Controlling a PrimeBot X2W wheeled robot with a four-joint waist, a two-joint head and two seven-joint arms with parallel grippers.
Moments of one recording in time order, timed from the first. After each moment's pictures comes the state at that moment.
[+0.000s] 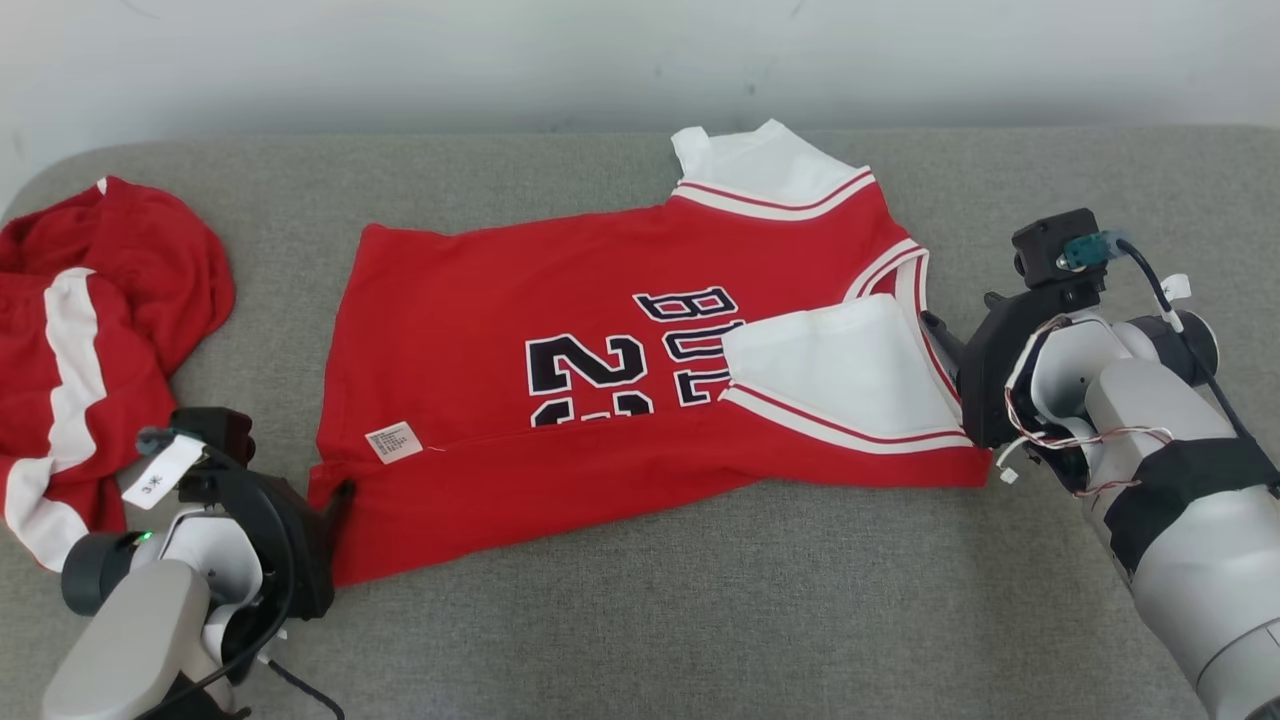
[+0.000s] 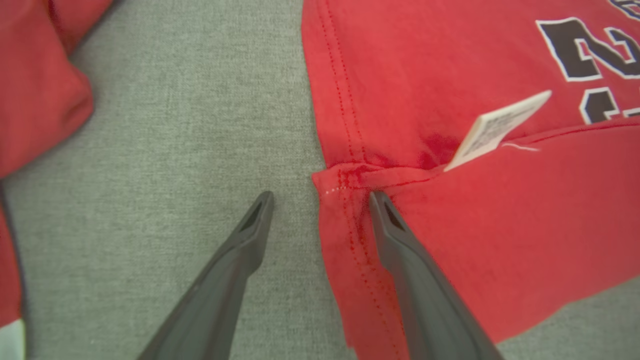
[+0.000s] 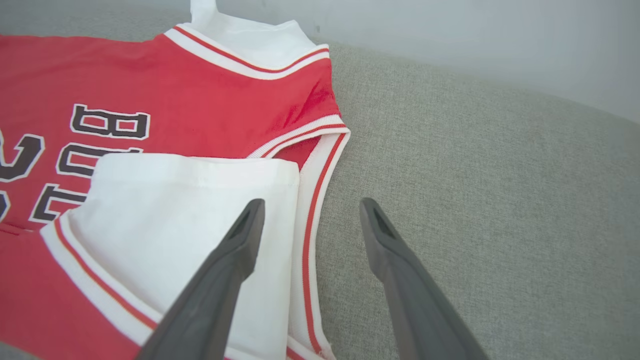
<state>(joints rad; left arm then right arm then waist) -0.62 0.28 -0.44 0.85 -0.48 -0.13 0.29 -0.87 -0.22 0.47 1.00 0.49 0.12 0.21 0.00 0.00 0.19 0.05</state>
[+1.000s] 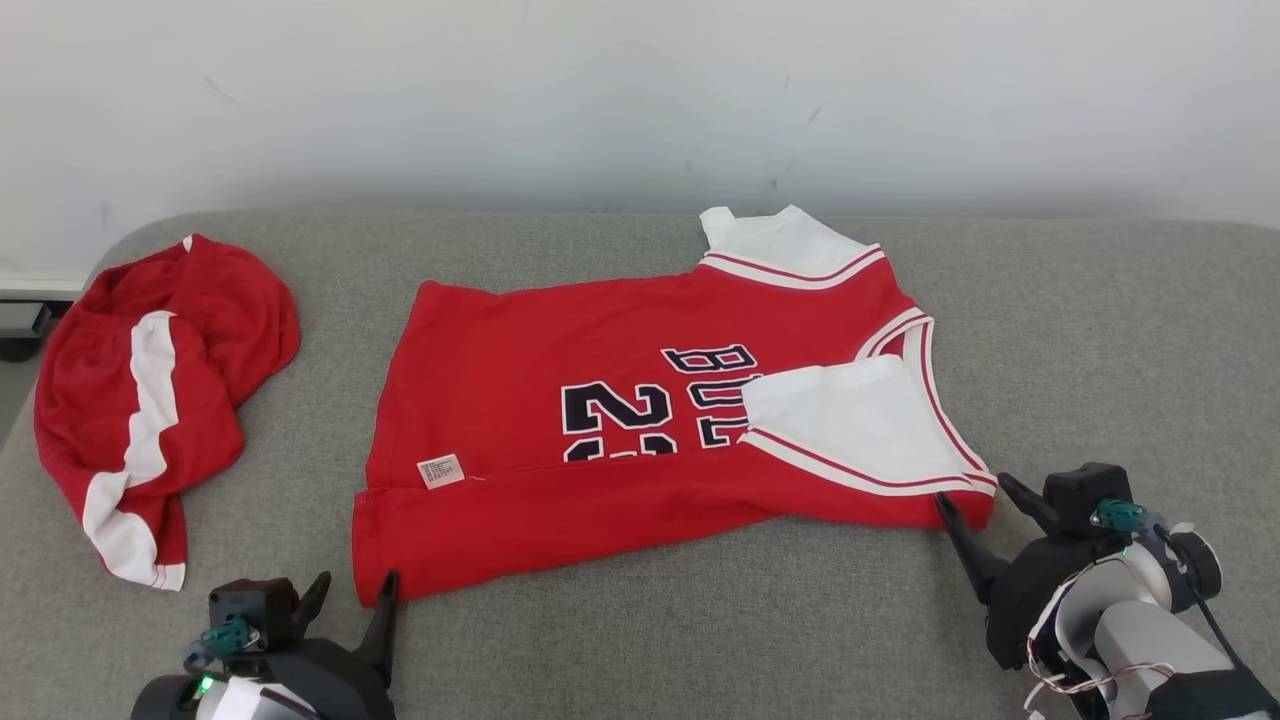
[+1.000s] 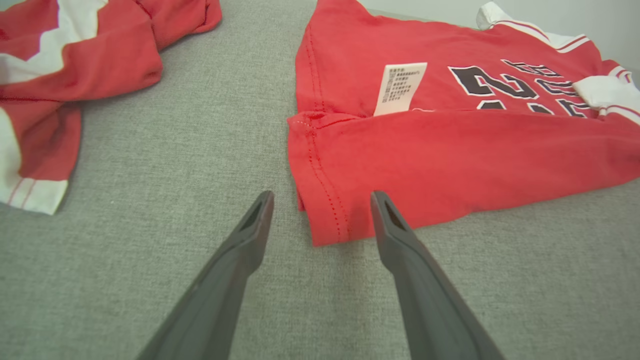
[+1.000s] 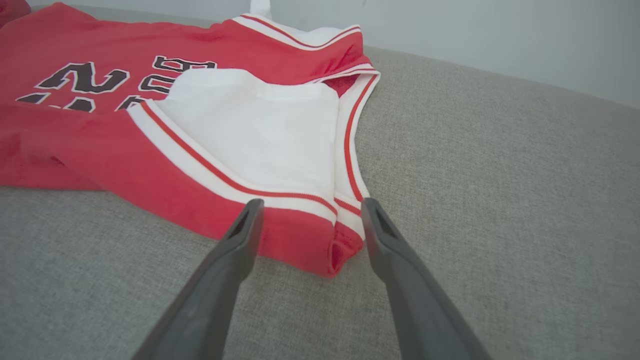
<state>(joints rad) -0.31 0.22 -0.44 0.68 -0.45 -0.01 -0.12 -0.48 -0.28 0.49 0.88 0.51 0.12 -0.19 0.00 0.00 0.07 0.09</state>
